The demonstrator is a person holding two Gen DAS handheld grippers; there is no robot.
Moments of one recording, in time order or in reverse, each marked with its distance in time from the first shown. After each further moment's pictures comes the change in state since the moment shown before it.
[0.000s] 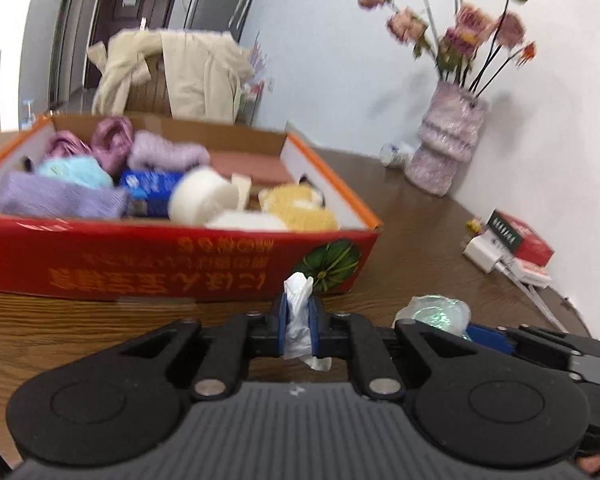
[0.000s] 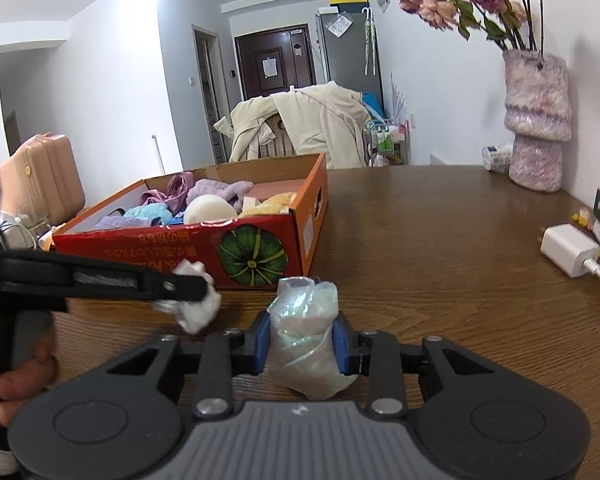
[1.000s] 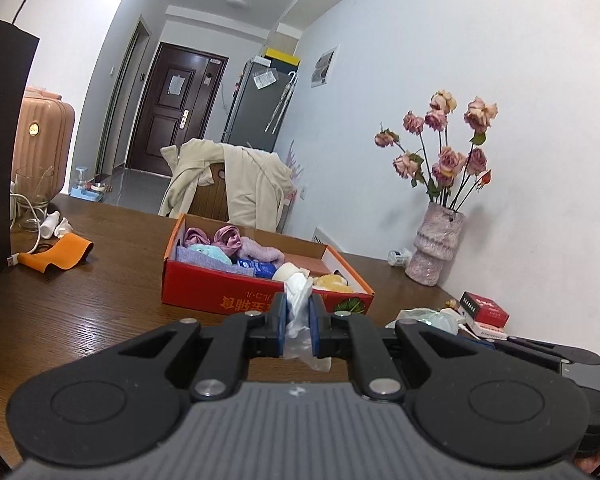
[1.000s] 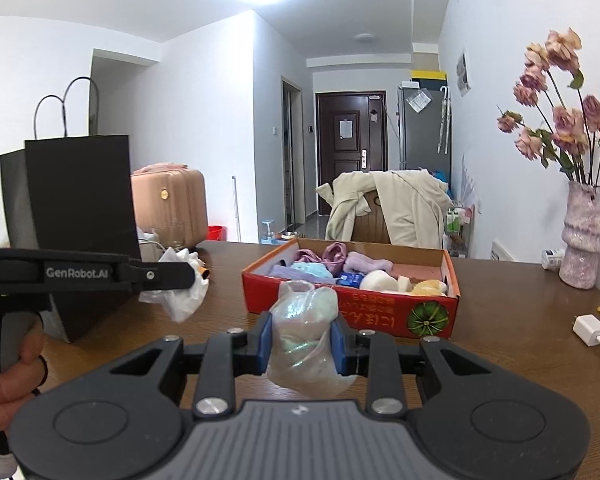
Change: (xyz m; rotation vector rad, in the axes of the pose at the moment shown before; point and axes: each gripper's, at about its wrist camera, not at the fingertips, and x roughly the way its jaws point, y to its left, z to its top) left arm -0.255 0.032 -0.058 -0.057 -0.321 0.063; right arm -0.169 0.165 -0.012 -0.176 -0.185 0.155
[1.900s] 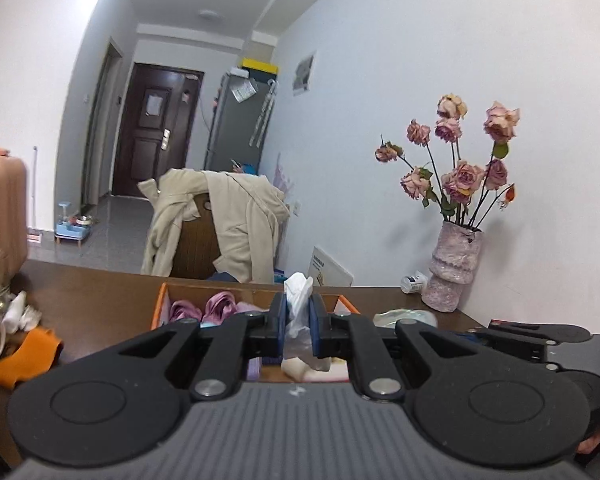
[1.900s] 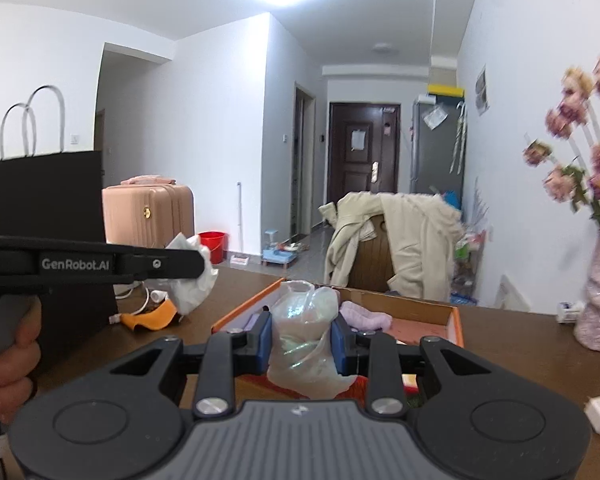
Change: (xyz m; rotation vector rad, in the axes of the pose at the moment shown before) left arm 0.129 0.015 0.100 0.105 0.001 -0.021; right arm 0.112 -0.048 0.083 -0.040 0.015 0.044
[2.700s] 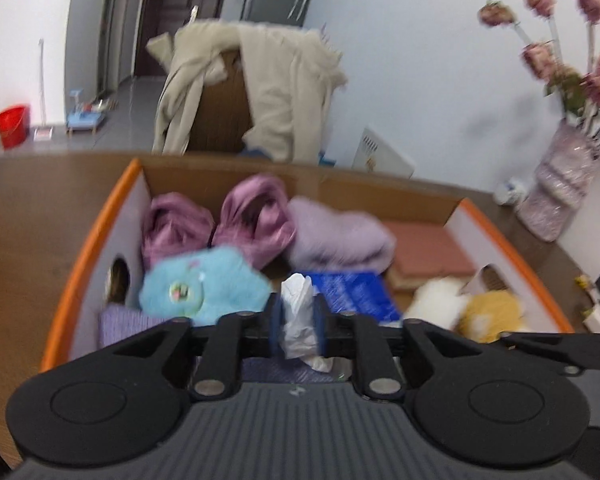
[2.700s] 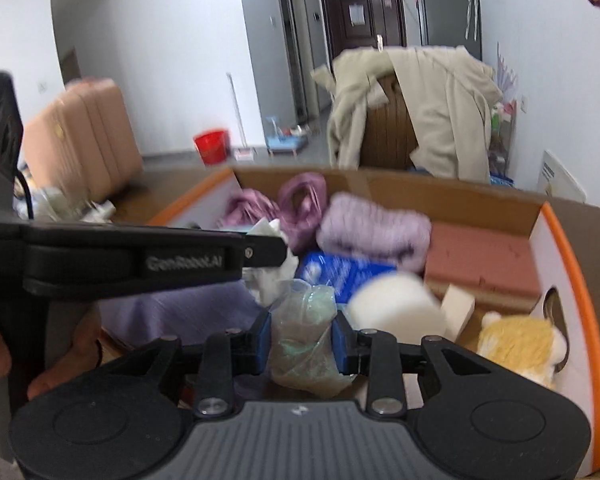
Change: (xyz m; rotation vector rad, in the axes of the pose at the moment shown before) left arm 0.246 0.077 -0.068 -0.079 0.391 0.104; right arm 0.239 -0.061 -0.043 0.101 0.377 0.019
